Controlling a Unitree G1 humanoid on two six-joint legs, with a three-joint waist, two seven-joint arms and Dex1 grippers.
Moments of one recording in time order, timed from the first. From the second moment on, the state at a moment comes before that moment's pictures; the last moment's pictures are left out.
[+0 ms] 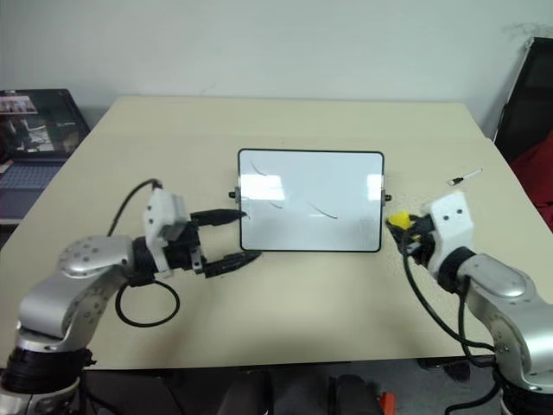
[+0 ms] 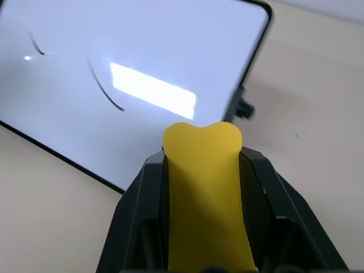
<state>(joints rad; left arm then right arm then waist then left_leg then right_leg) -0.25 0.73 0.12 -0.40 -0.54 0.52 -0.88 -0.23 -0.60 -0.19 -0.73 0.48 1.04 0.33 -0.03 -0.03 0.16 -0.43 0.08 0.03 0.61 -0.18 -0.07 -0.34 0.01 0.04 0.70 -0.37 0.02</state>
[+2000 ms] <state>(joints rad) -0.31 0.66 0.23 -0.21 -0.39 0.50 -0.53 -1.17 -0.08 0.40 0.66 -0.19 0.12 0.40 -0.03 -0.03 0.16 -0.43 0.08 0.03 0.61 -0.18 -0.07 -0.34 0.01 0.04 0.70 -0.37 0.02</state>
